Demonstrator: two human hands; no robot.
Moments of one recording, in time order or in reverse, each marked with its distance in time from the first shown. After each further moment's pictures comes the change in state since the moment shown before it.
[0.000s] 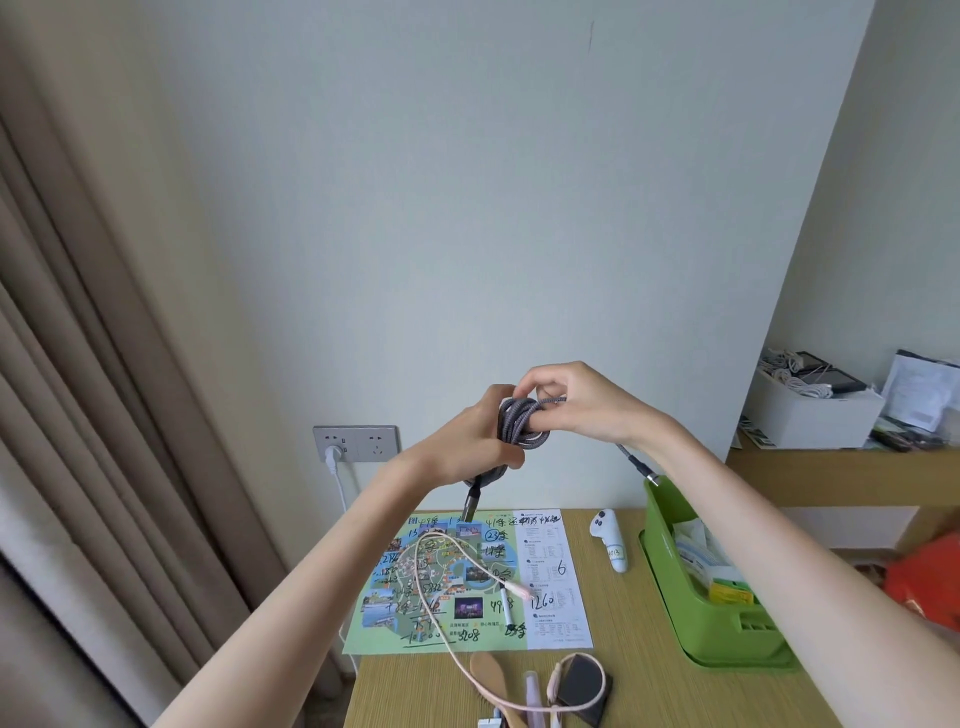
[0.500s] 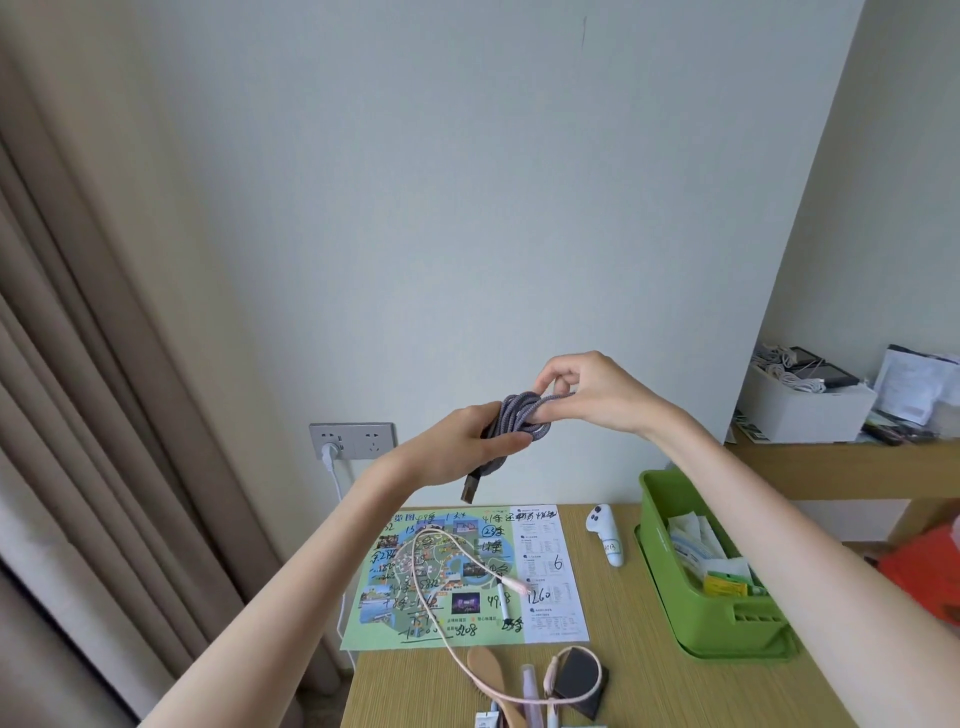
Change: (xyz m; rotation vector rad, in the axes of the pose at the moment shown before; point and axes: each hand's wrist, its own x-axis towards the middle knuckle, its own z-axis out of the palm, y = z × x) left_hand -0.007 -0.009 -0.001 -0.019 -0.061 0.064; right_hand -0.005 0.008 -0.014 -0.097 0.094 0.051
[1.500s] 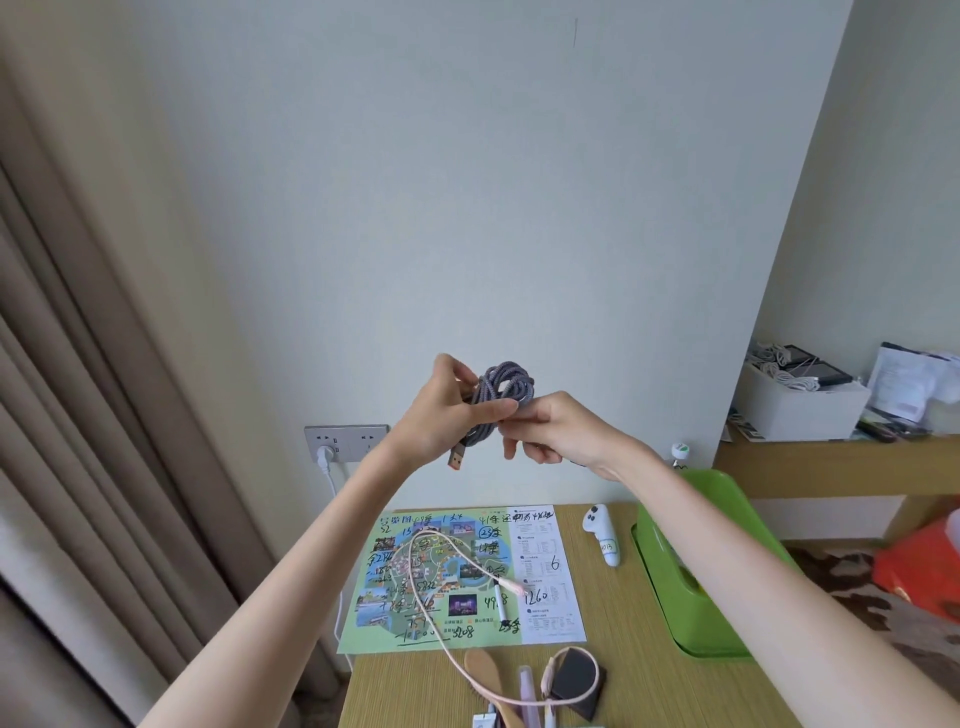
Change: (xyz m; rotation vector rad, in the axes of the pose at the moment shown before) left_hand 0.002 0.018 -0.012 -0.194 0.349 -0.082; right_hand -0.003 0.013 0.044 0.414 -0.186 0.014
